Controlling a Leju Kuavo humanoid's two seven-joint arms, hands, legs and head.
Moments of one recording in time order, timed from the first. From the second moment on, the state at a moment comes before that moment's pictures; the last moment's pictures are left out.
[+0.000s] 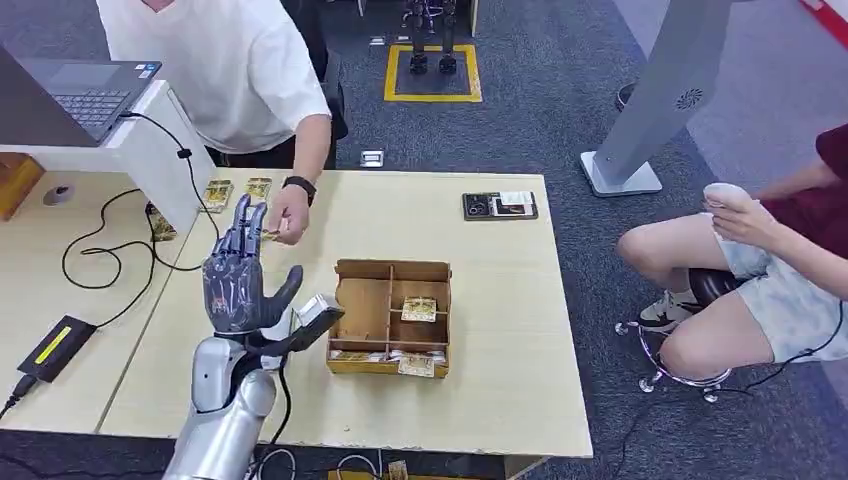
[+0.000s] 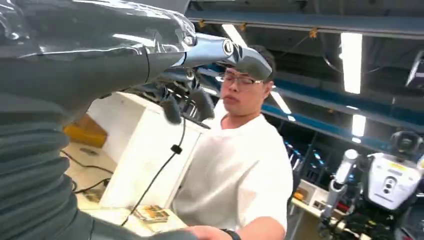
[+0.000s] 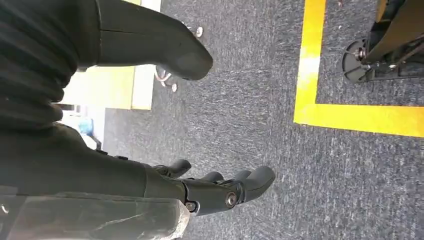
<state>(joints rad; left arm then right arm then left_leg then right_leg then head) -0.29 -0.18 -0.03 -1.21 -1.21 0.70 -0.19 -0.07 0.11 -1.12 -0.22 1.35 -0.14 0.07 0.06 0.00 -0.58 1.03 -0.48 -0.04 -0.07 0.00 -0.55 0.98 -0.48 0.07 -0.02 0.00</state>
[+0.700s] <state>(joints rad) -0.07 -0.08 -0.15 -1.45 -0.85 0.70 -0.48 -0.05 0.11 -1.12 -0.22 1.32 -0.13 0.04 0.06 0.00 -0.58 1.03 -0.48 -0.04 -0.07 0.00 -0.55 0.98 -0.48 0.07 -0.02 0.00</state>
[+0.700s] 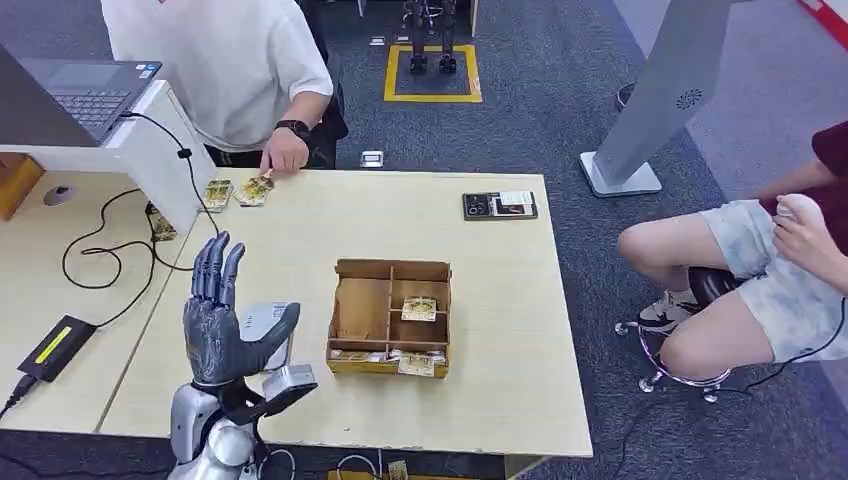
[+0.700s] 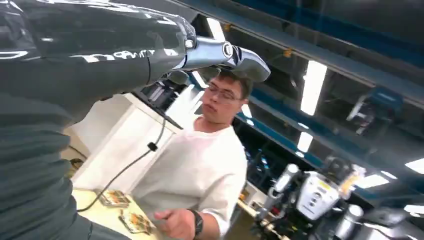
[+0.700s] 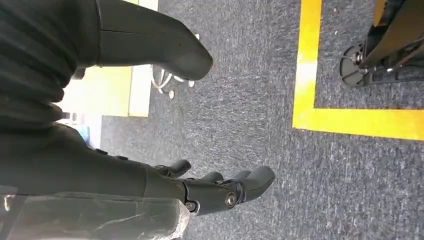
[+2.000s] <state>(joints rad) -0.06 0.17 -0.66 -1.38 -1.09 0.70 -0.18 -0.05 0.10 -1.13 -0.22 1.30 -0.12 0.02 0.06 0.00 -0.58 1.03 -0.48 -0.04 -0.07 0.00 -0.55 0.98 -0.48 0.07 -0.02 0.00</state>
